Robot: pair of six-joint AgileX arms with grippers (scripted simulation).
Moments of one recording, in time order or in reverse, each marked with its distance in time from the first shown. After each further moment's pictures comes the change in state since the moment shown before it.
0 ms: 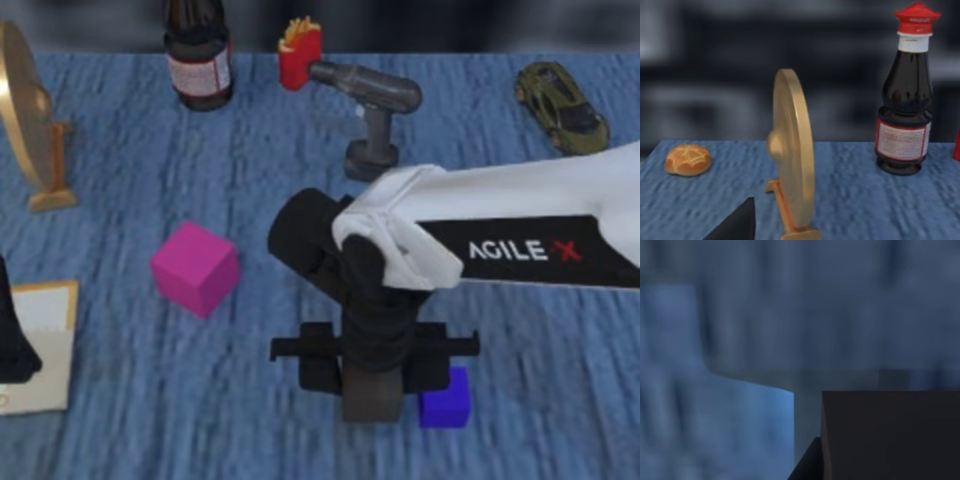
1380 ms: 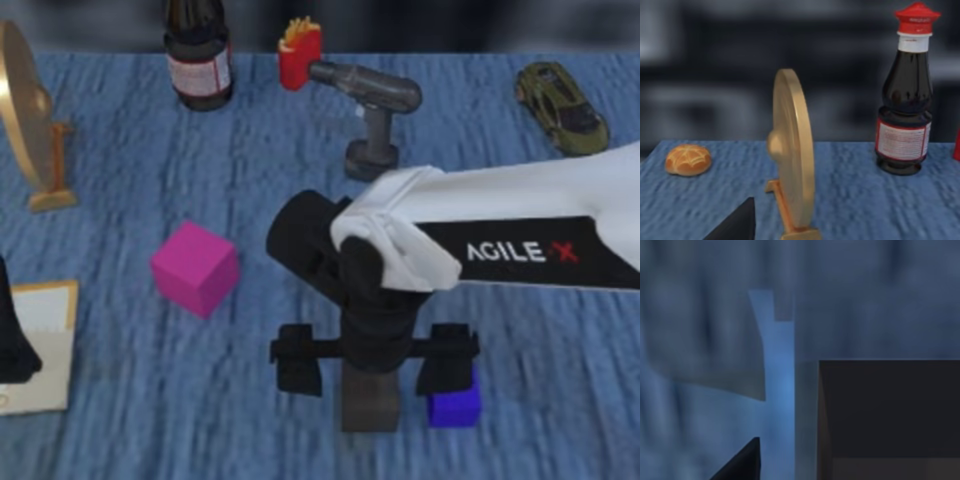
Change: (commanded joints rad) left arm 0.000 0.000 0.000 0.000 0.000 0.000; right arm -0.002 -0.002 0.003 -0.004 0.000 0.000
